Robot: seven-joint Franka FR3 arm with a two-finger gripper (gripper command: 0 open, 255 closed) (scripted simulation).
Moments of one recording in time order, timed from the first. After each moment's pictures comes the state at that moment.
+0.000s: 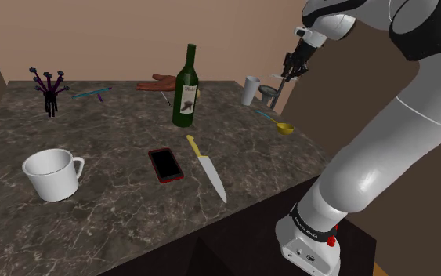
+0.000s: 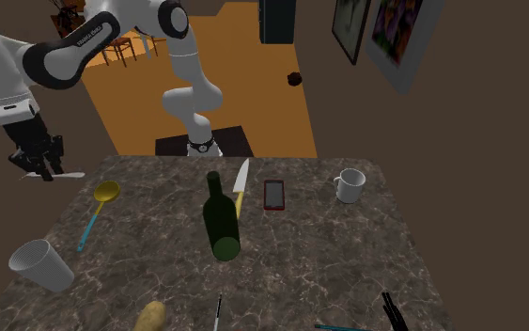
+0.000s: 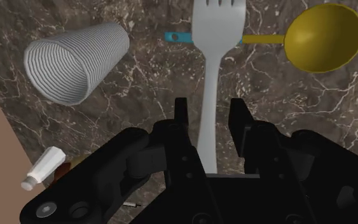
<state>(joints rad) -0.06 -0.11 -0.78 -1.93 0.12 1.99 -2.07</state>
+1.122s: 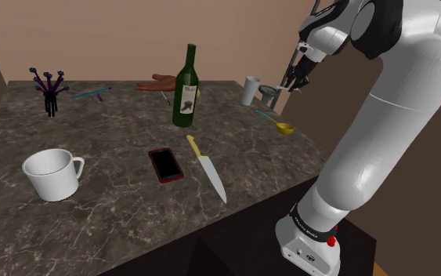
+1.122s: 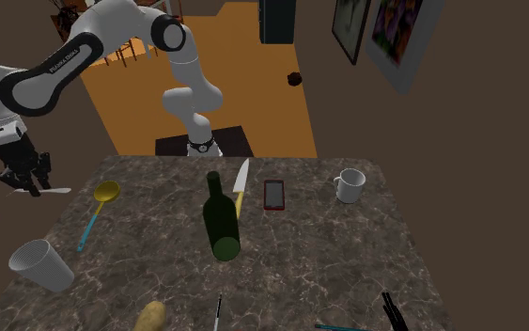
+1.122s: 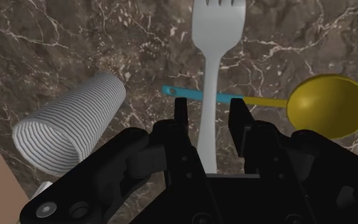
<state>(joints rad) -0.14 0.12 -0.86 -1.89 0.33 2.05 -2.32</state>
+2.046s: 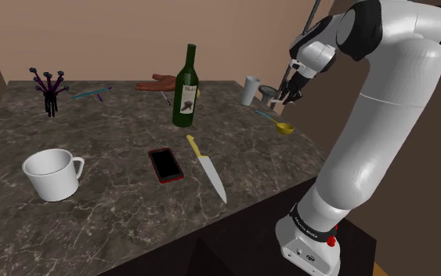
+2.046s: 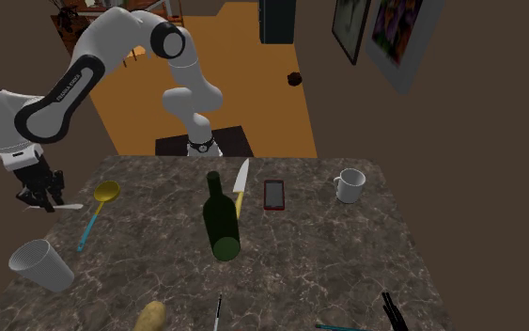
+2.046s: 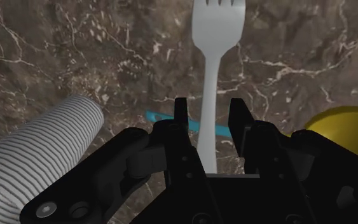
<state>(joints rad) -0.16 0.21 -0.83 -1.99 0.44 2.20 -2.42</state>
